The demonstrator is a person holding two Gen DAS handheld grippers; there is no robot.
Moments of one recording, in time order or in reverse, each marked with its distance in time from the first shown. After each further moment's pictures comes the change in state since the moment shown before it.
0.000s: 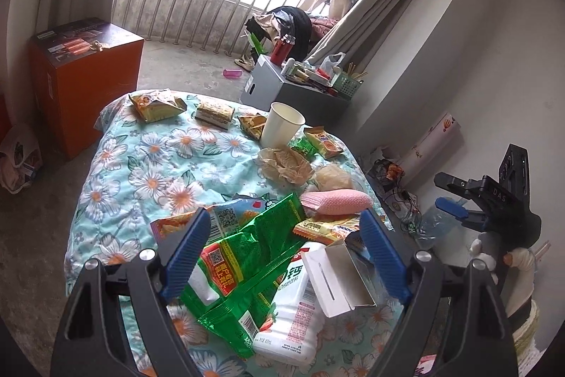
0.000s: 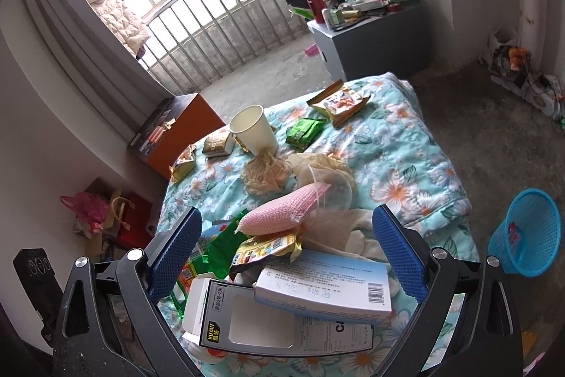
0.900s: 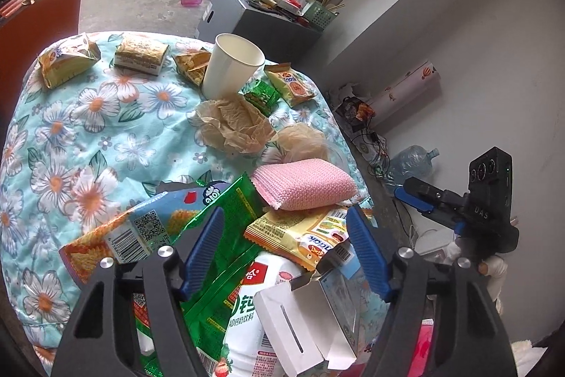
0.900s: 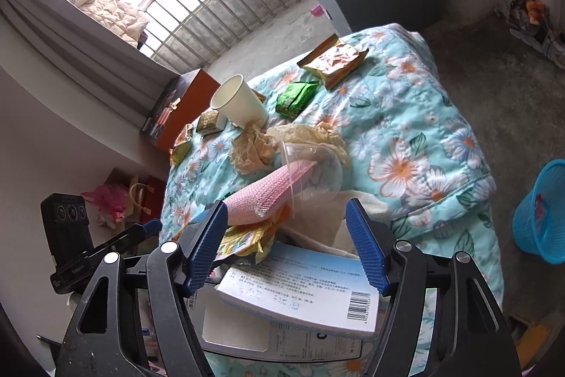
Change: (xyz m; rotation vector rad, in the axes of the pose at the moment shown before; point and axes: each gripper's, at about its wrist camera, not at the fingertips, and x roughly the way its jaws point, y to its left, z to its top) left arm 0.117 -0.014 0.035 -0.023 0.329 -0.169; right arm 0.050 -0.047 0.007 0.085 0.178 0.134
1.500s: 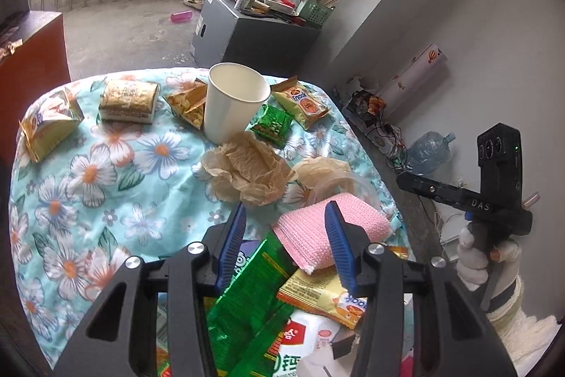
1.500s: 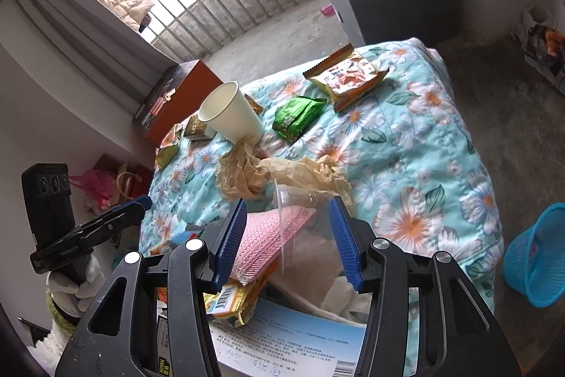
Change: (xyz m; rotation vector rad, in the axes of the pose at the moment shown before) left arm 0.031 0.001 0.055 0.166 0.016 0.090; right arm 0.033 0.006 0.040 -0.113 0.001 -0.059
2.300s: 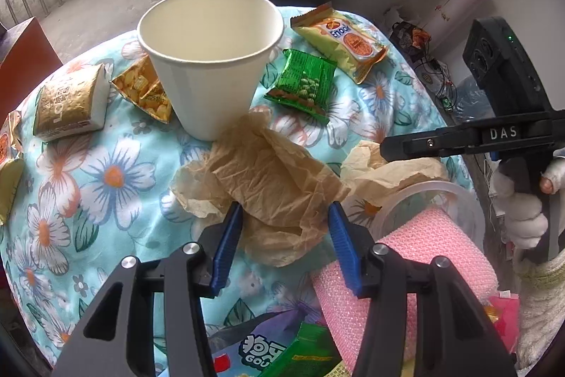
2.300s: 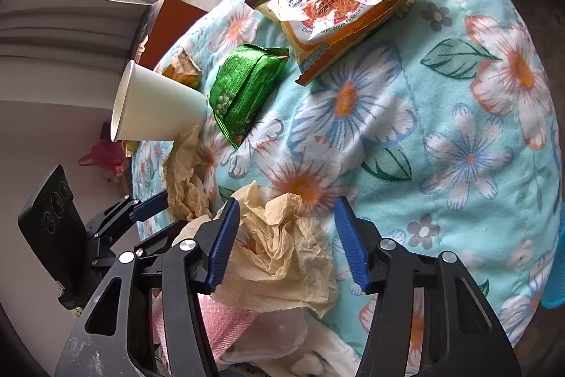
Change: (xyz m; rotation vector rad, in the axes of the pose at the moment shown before) left arm 0.138 0.002 0.035 0.067 0.289 0.189; right arm 0.135 -0.057 0.057 0.136 0.474 0.106
